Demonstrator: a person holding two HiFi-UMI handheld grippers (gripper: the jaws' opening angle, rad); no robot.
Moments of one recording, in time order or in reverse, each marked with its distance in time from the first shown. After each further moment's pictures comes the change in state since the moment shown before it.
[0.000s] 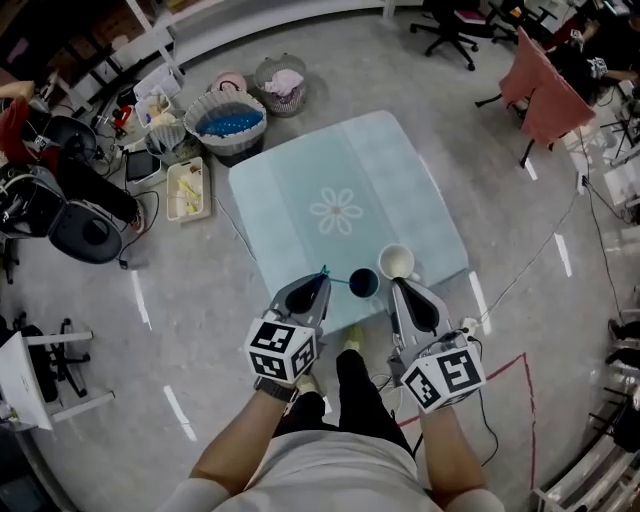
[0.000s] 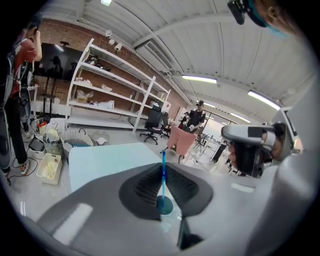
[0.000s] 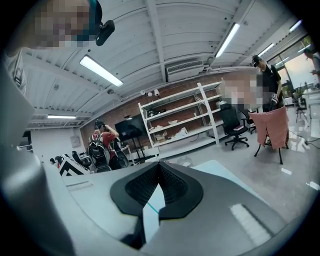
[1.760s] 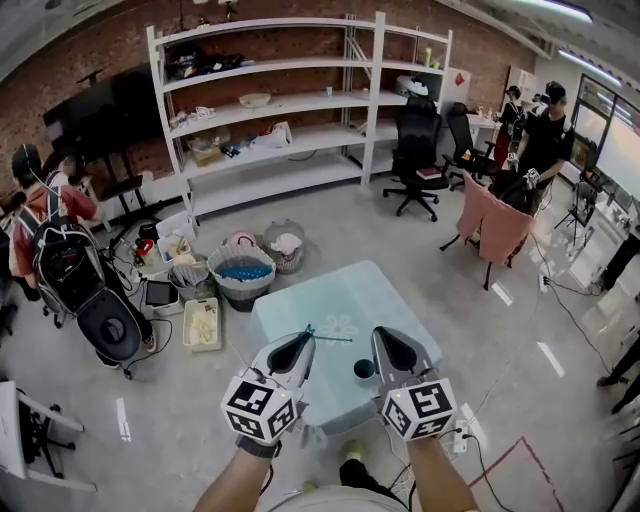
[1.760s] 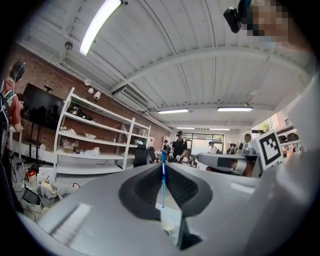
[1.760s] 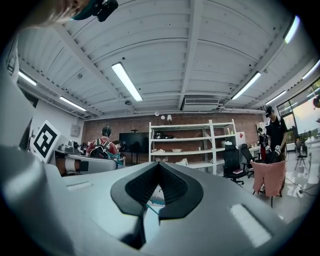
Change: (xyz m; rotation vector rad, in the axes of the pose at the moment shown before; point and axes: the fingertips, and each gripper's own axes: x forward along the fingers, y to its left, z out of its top) left arm -0.210 -0.081 0.175 0.279 -0.399 -0.114; right arm -0.081 0.141 0.128 -0.283 -0.270 -0.031
